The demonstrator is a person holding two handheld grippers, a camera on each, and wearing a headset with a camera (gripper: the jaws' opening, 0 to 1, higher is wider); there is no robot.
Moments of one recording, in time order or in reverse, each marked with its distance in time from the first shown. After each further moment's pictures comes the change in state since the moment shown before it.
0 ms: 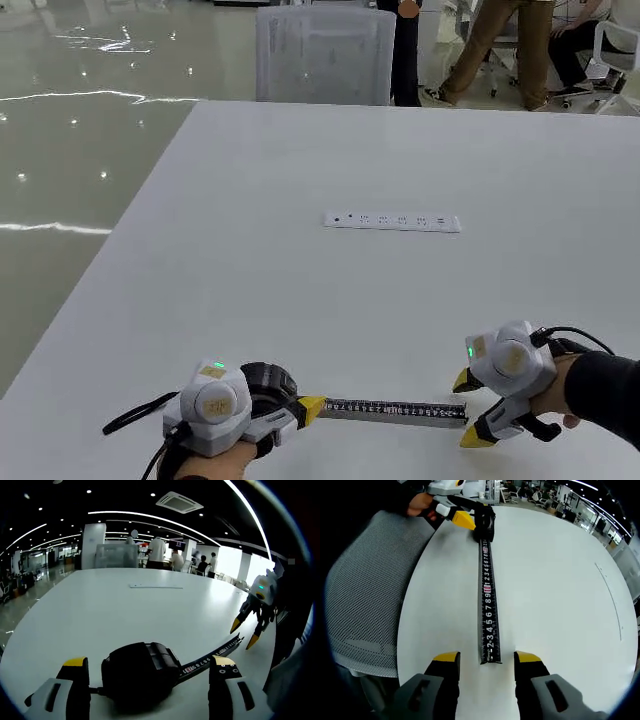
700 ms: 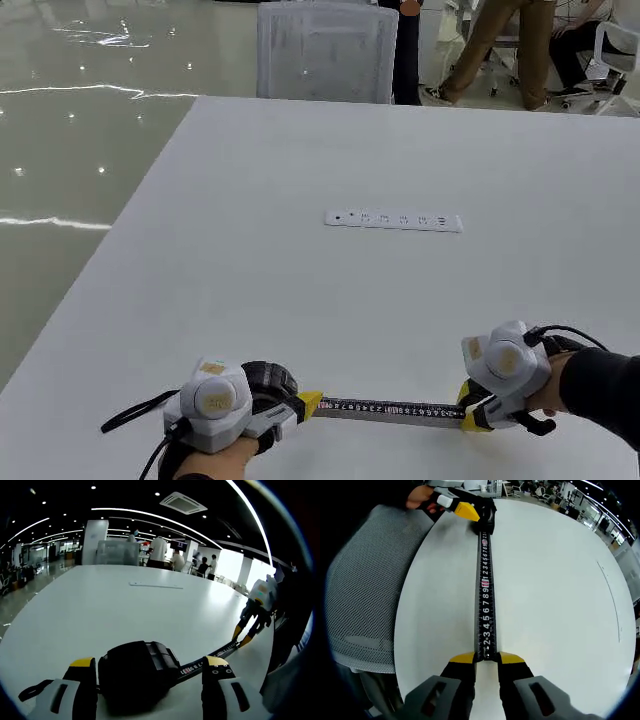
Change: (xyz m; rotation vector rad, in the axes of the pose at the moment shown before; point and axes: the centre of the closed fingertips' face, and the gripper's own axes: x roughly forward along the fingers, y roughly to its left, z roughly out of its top) left arm 0.004 -0.001 -0.004 -0.064 0.018 -0.014; right arm -0.001 -0.005 -0.004 -0.016 0.059 -0.013
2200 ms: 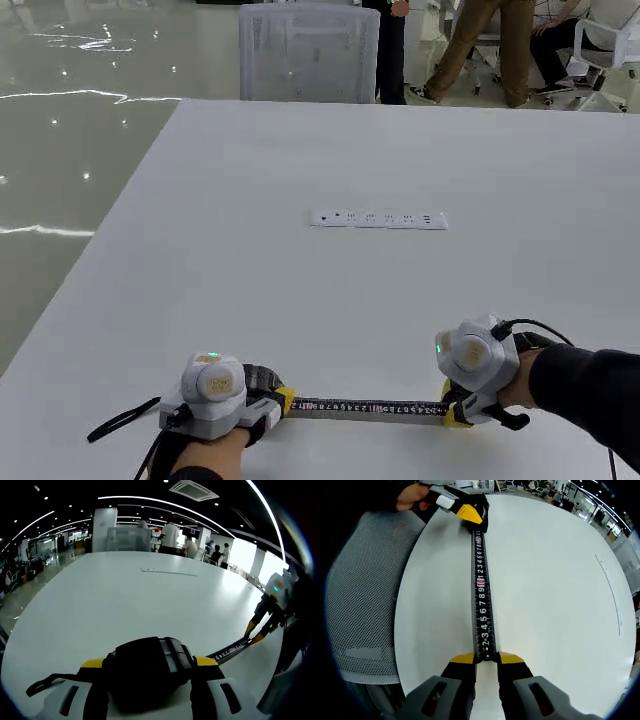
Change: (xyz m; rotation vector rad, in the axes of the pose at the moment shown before) left arm 0.004 0.015 -0.011 -0.012 0.125 0.116; right arm 0.004 -0.001 0.008 0.073 0.033 -0.015
